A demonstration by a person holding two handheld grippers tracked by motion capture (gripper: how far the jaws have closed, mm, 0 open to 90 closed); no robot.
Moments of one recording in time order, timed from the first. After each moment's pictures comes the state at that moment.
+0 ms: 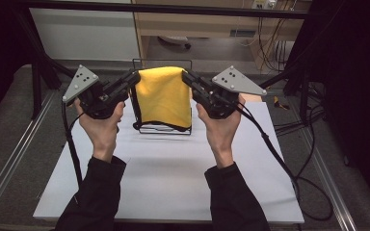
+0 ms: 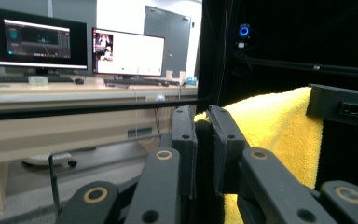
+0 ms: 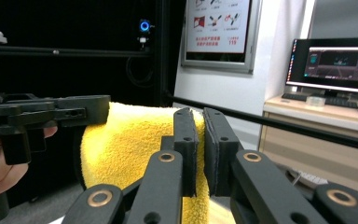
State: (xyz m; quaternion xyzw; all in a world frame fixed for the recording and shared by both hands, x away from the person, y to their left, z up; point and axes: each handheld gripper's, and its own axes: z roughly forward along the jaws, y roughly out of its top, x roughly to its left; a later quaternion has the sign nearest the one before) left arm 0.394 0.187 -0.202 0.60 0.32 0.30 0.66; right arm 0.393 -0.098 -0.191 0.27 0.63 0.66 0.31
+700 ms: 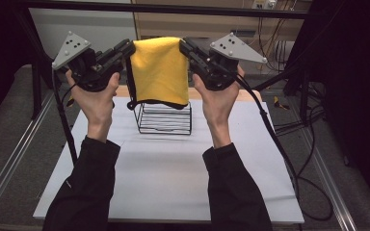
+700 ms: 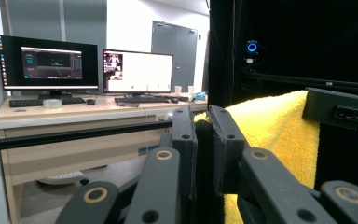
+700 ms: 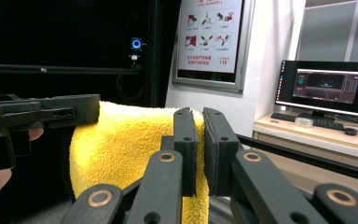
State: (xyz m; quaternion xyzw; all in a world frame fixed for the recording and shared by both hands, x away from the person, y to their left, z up) left arm 0.417 0.189 -0.149 0.59 0.32 0.33 0.67; right arm 0.420 -0.089 -0.143 0.26 0.61 0.67 0.34
